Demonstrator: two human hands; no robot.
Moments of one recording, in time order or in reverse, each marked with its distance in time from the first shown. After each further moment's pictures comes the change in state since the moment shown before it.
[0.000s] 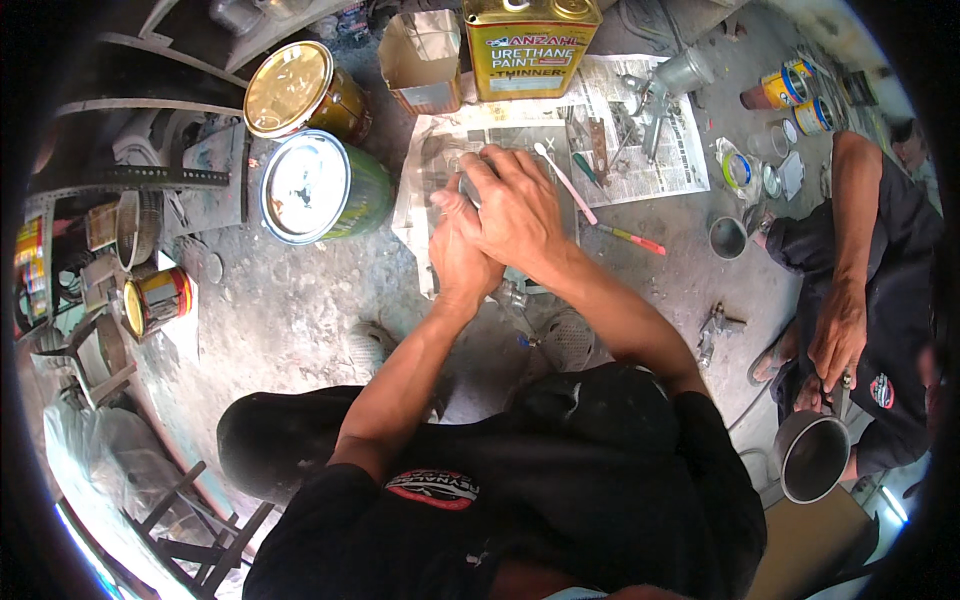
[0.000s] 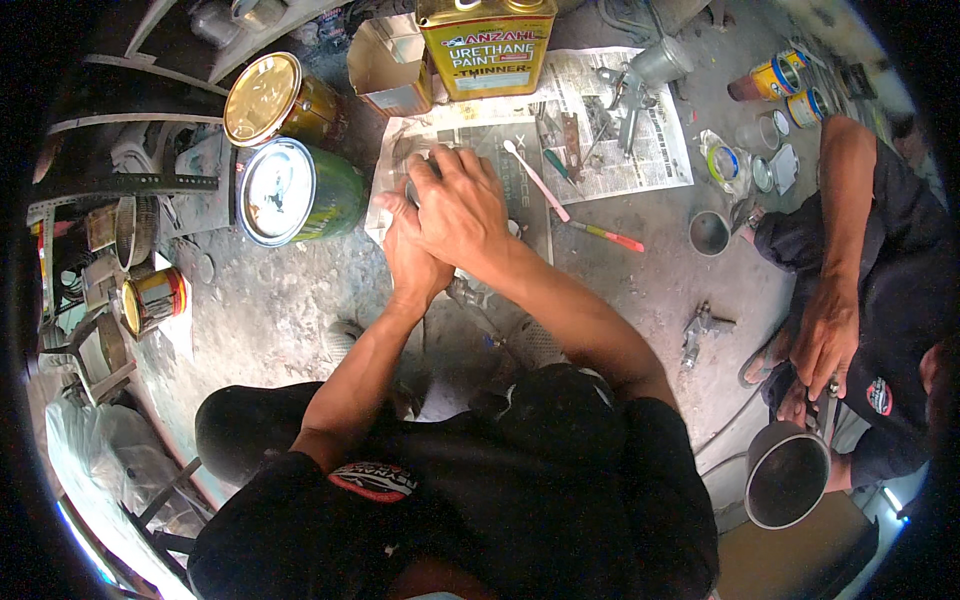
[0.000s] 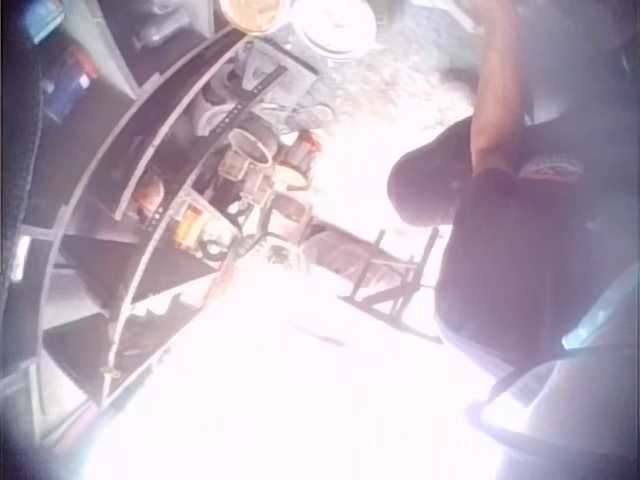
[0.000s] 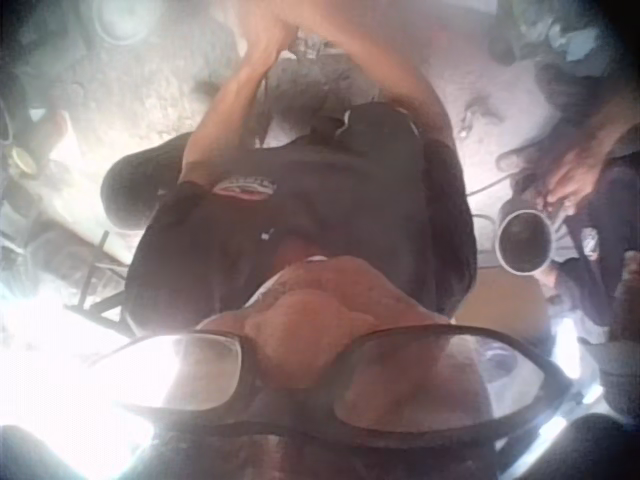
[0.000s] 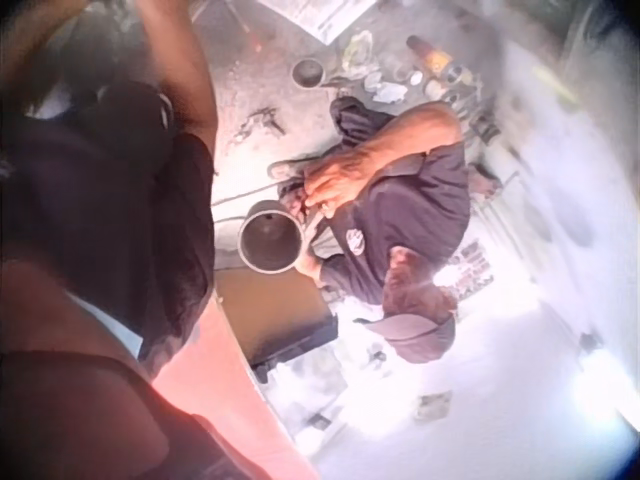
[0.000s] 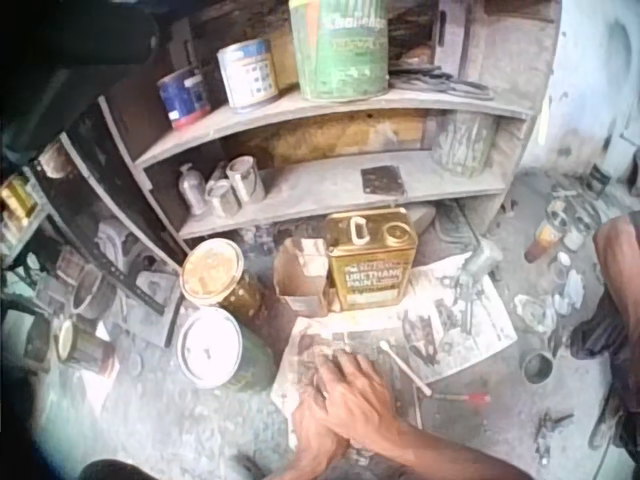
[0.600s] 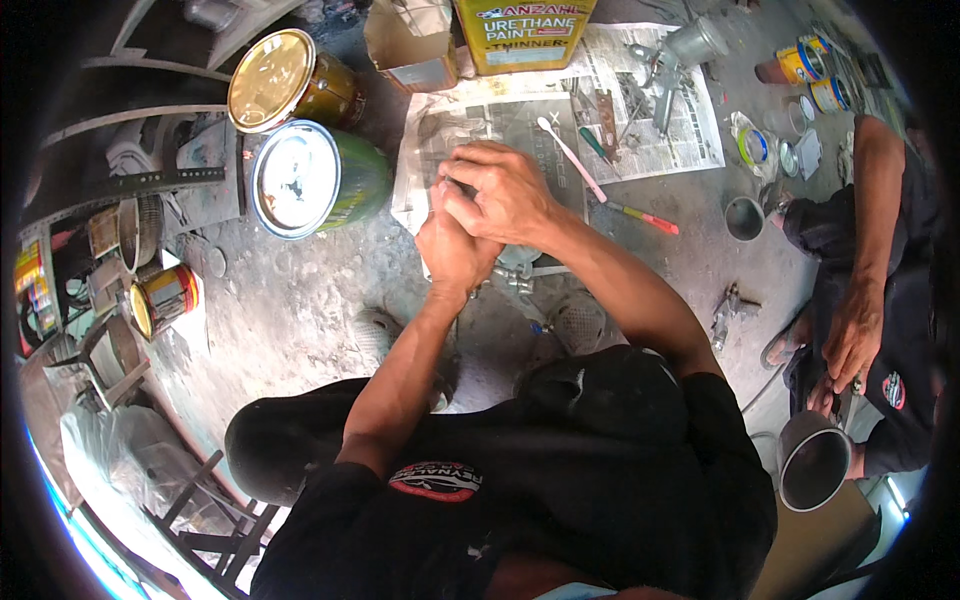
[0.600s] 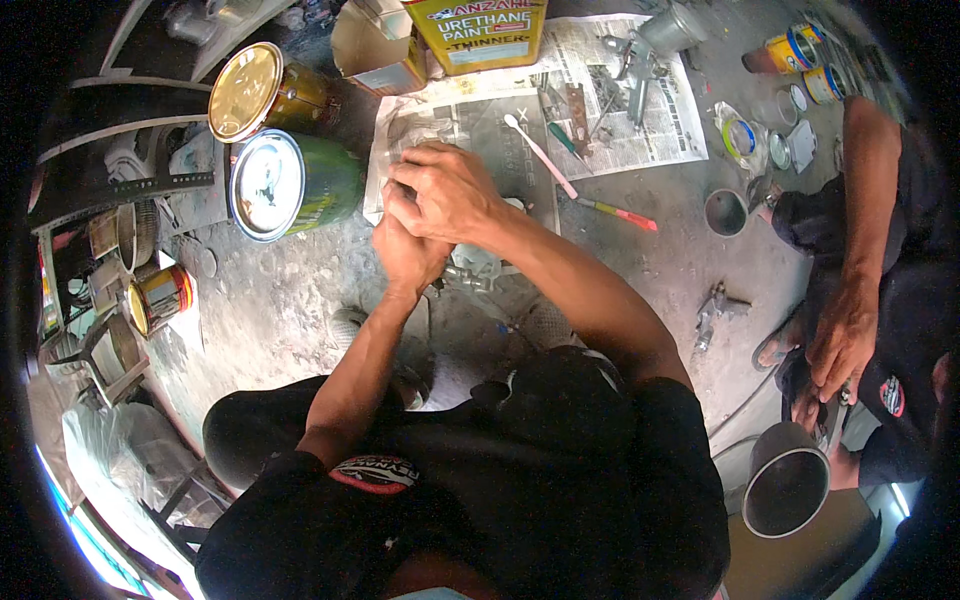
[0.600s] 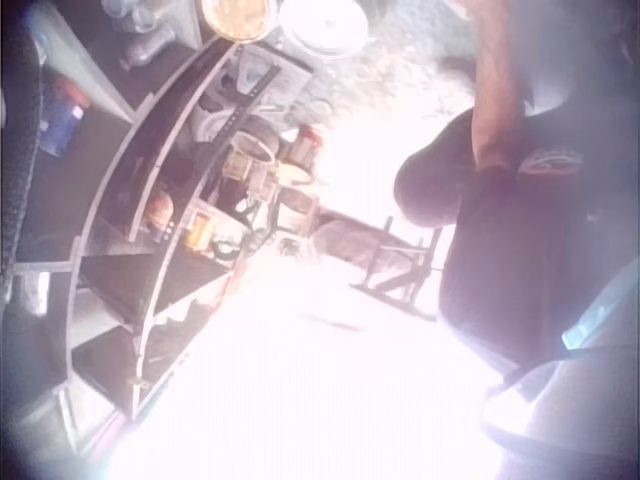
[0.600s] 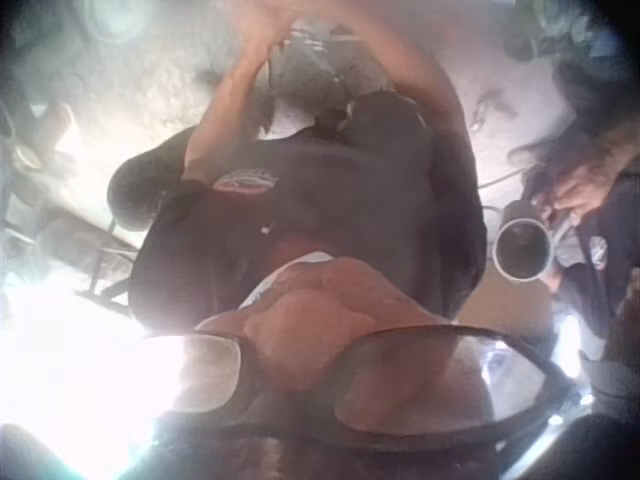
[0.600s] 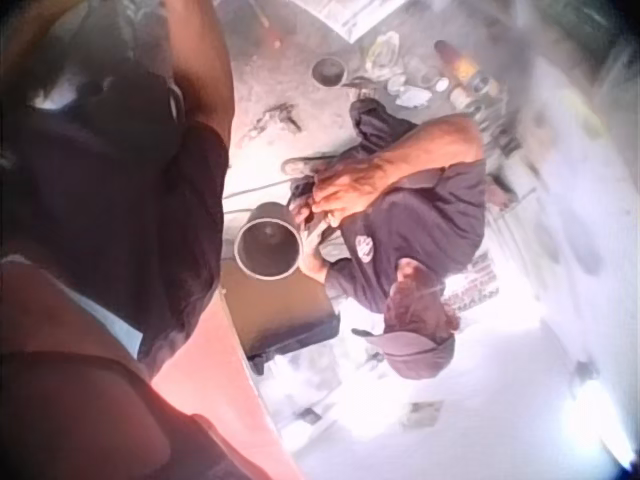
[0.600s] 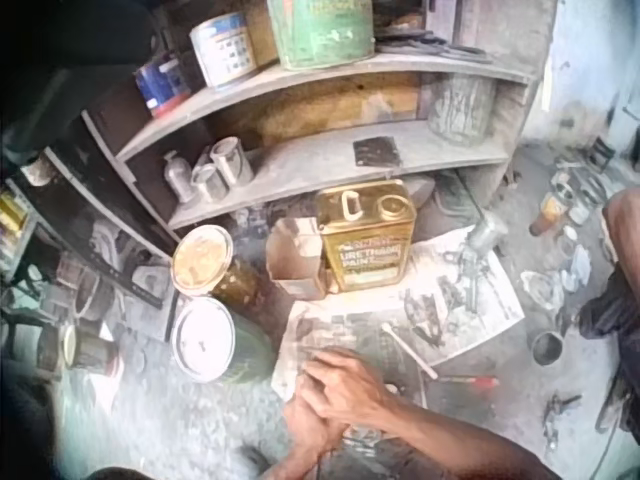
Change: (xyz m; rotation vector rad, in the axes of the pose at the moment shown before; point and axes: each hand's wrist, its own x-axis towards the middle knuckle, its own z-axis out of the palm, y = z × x) left_hand -0.012 -0.020 0.004 -0.098 -0.079 -0.278; right_hand -0.001 0.025 0.030 0.391 -0.056 -0.104
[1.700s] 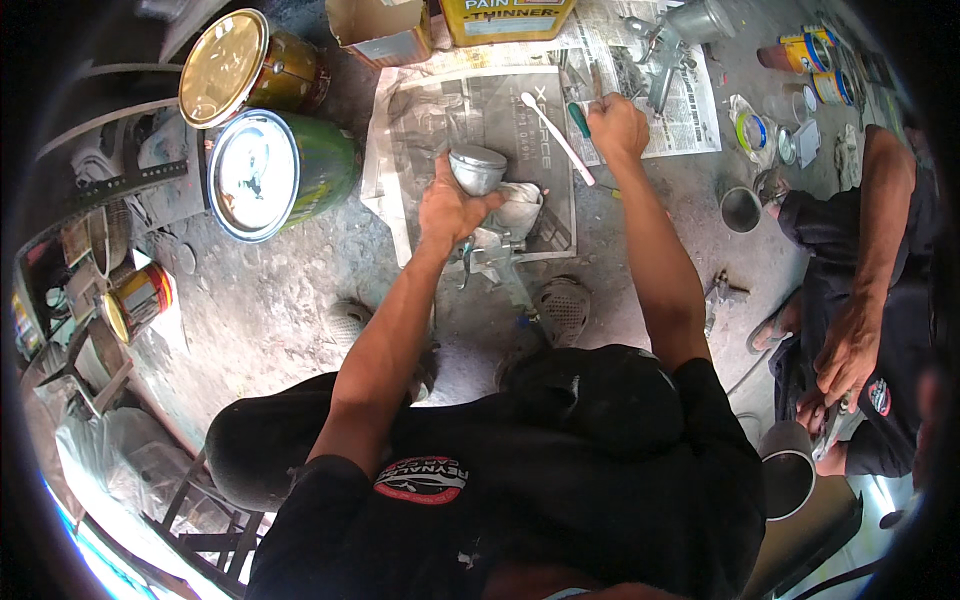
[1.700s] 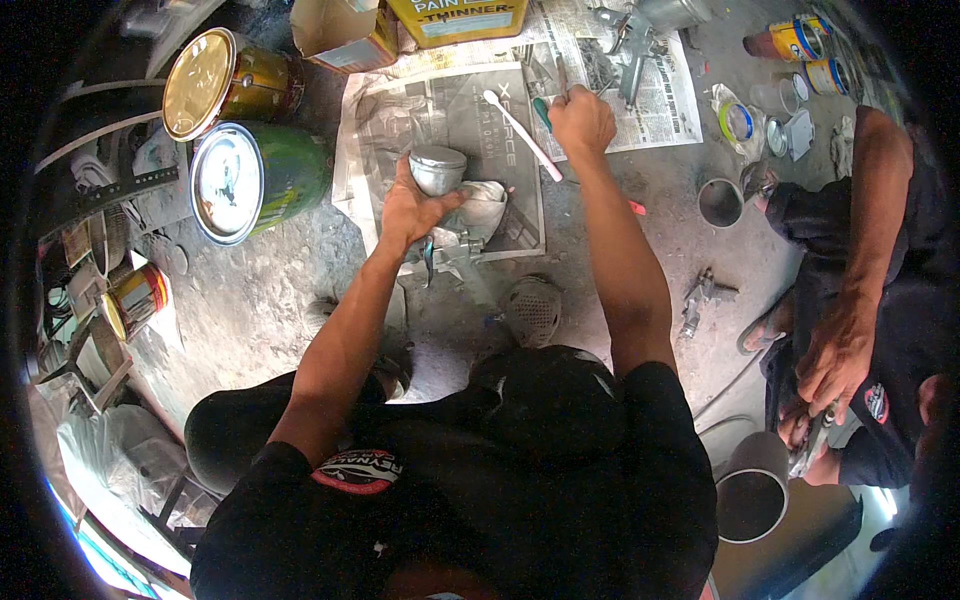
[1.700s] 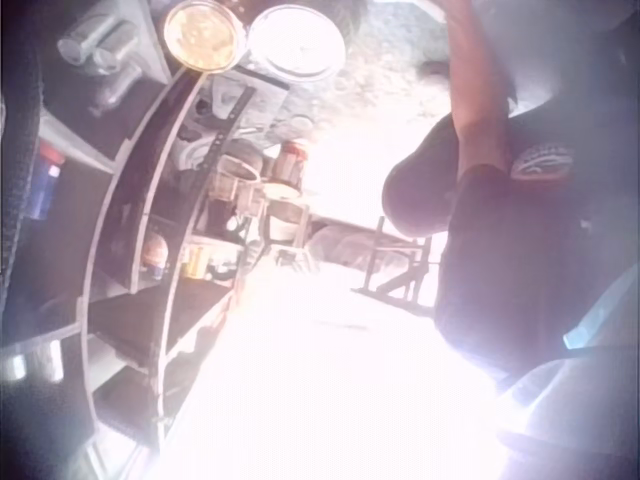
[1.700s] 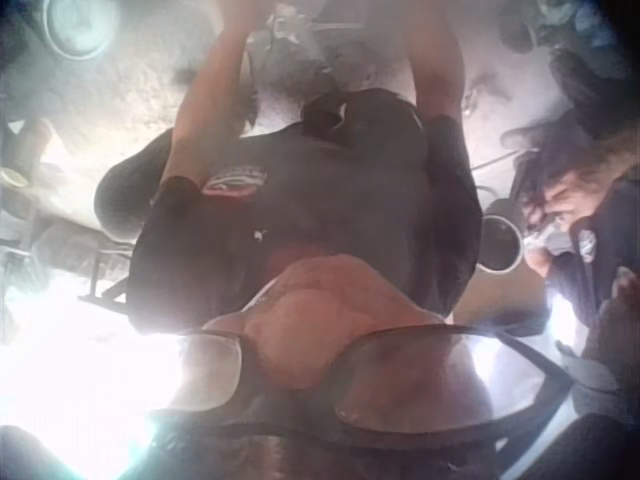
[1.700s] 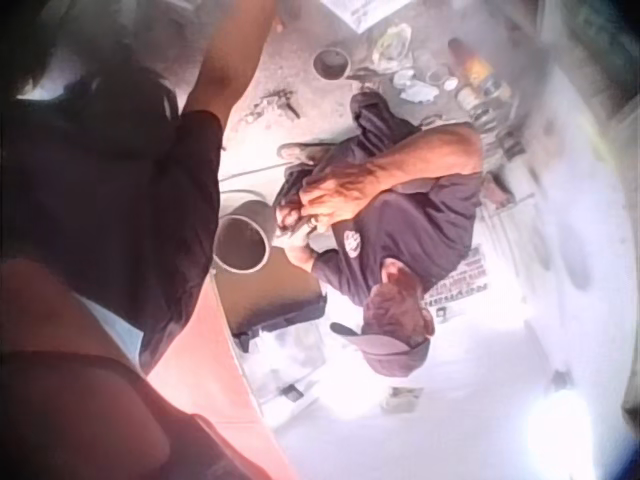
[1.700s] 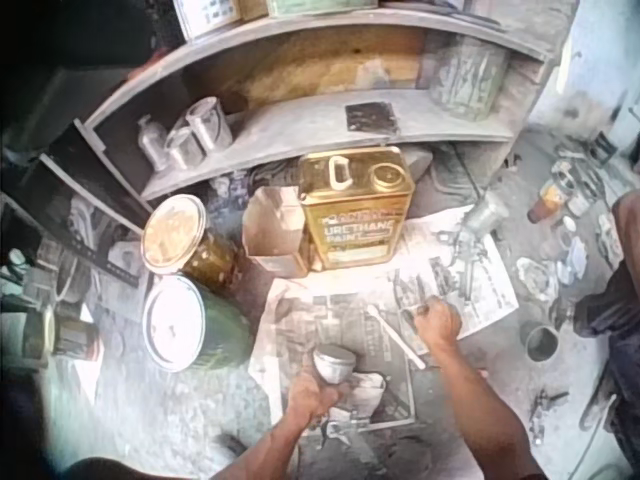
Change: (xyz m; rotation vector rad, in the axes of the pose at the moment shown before) left_hand 0.039 -0.060 0.072 -0.045 -0.409 -0.314; right_hand -0.048 0.205 -0.057 -0.619 0.120 0.908
